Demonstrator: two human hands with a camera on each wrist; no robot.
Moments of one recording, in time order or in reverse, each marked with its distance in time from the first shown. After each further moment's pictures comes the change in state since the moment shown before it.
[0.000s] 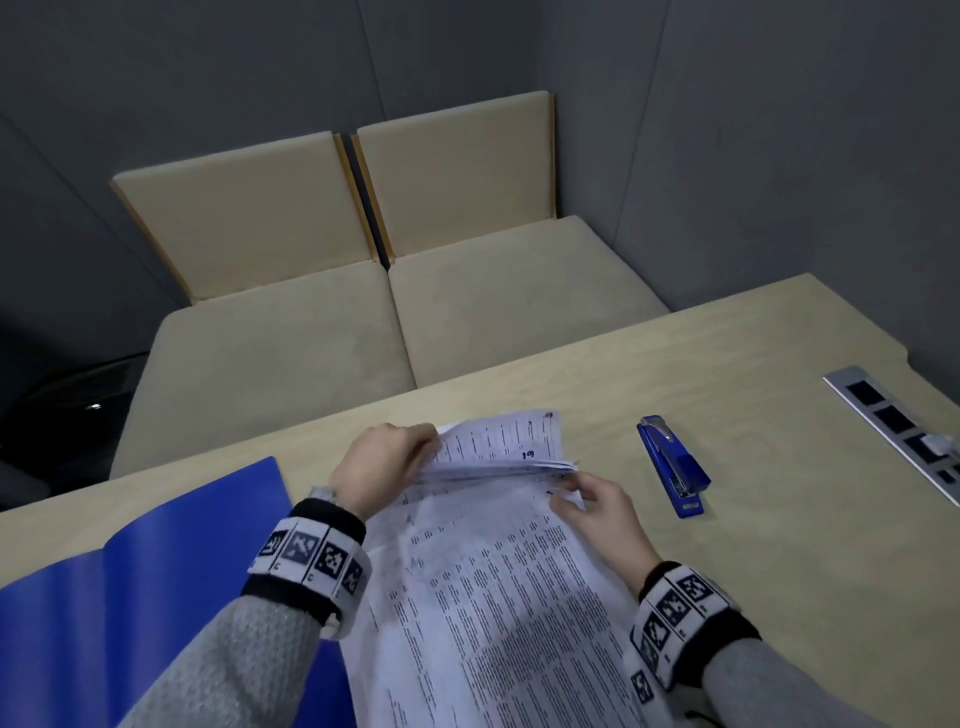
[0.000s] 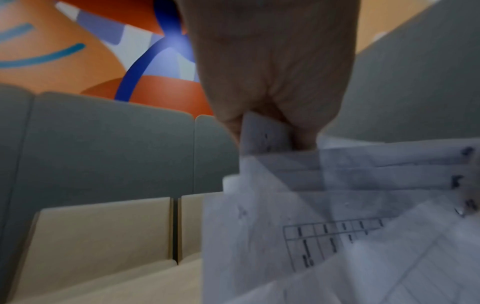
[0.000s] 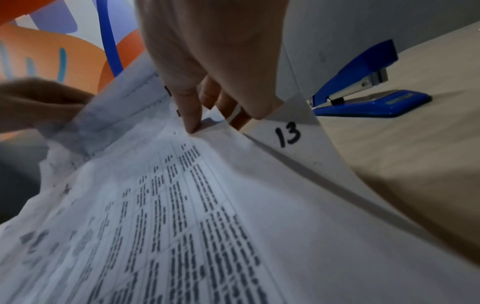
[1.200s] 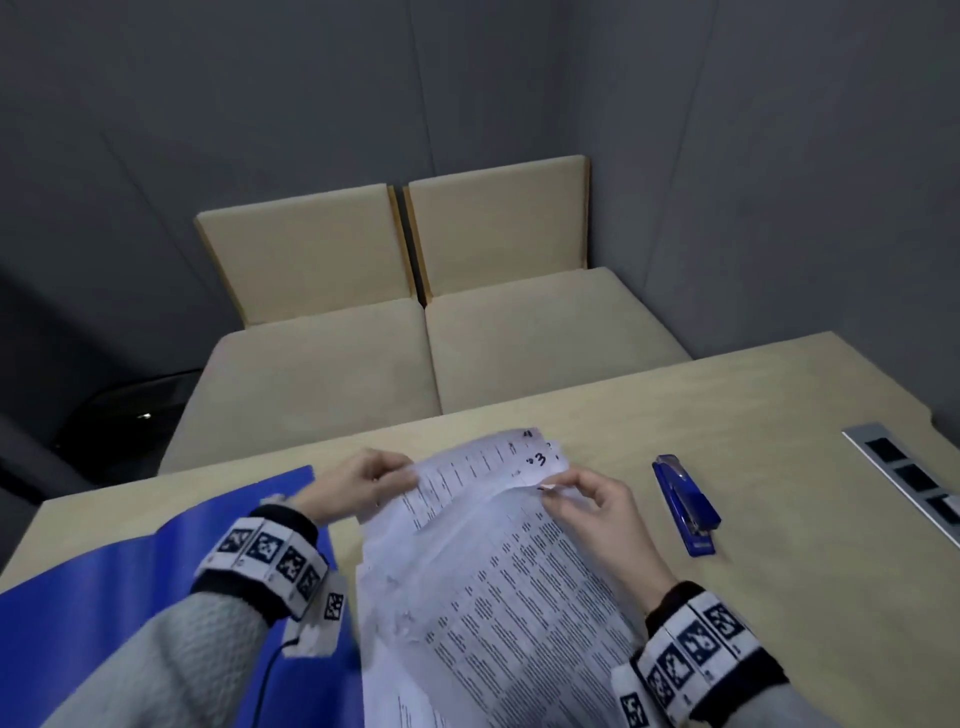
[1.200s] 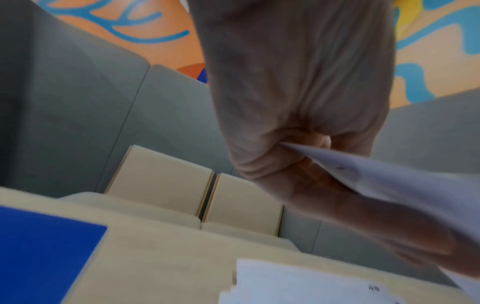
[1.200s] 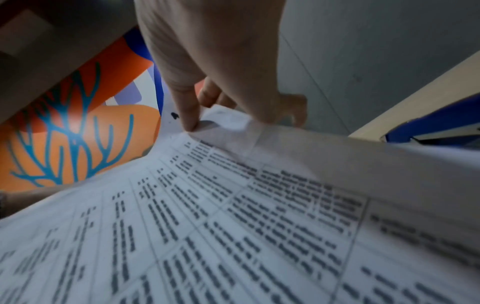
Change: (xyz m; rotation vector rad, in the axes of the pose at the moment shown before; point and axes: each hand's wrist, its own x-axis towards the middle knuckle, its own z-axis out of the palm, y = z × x) left_hand -0.045 -0.016 -0.047 -0.725 -0.287 -0.246; right_hand -0.038 -0.079 -0.009 0.299 -0.099 -0.115
